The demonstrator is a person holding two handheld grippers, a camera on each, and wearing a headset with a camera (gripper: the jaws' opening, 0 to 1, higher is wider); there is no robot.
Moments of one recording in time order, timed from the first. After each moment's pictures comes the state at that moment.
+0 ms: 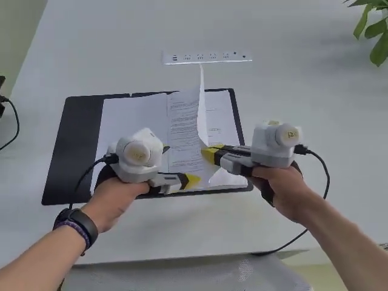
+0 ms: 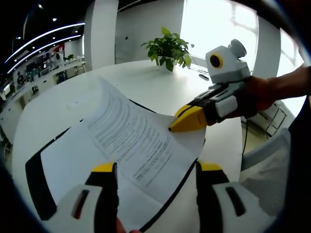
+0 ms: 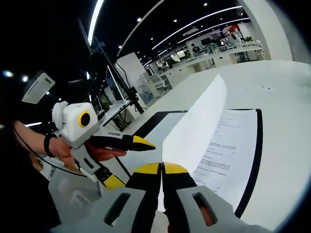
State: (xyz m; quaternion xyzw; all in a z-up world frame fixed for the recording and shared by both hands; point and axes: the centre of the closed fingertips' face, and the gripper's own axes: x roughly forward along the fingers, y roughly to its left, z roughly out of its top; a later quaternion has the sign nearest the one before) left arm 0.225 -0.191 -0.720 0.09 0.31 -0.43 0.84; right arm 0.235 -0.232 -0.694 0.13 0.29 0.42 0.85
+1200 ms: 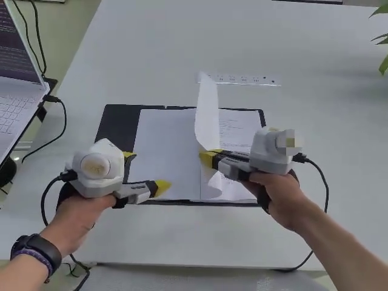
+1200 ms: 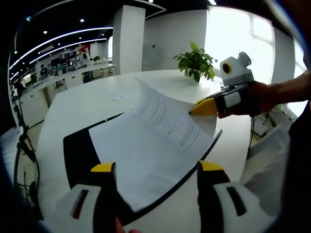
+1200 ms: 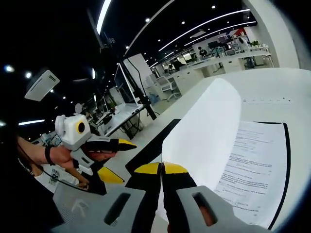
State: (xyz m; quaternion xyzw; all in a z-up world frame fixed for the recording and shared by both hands) left arm 0.206 -0.049 -0.687 0.06 0.29 -0.33 0.90; right arm 0.234 -0.141 -0.664 0.13 0.27 0.44 0.84
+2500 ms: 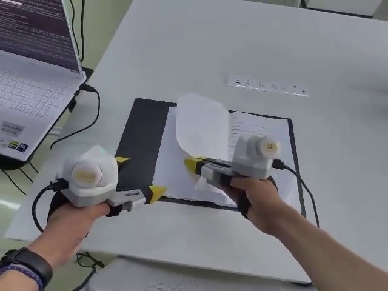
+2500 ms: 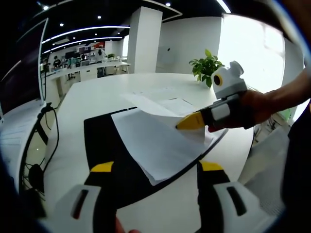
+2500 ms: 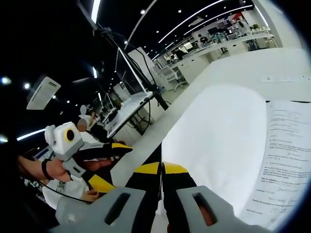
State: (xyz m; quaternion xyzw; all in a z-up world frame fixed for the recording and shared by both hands) left arm 0.184 0.023 -0.690 0.01 0.29 -0.28 0.91; right arm 0.230 -0.045 -0.695 0.17 0.33 0.46 0.81
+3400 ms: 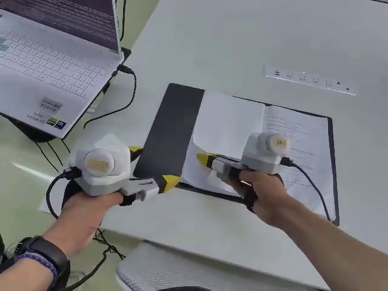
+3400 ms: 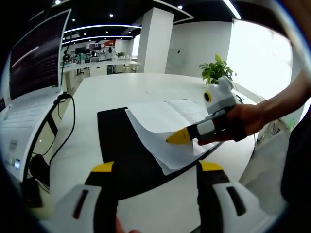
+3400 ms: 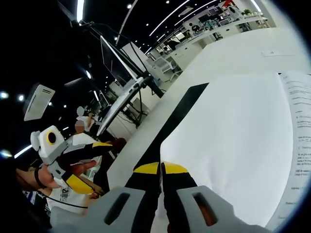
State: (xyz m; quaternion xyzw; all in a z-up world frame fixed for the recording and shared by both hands) left arm 0.179 0.061 -0.699 -0.01 0.29 -0.25 0.92; right arm 0.238 0.001 -0.747 0.19 0.38 0.45 0.79
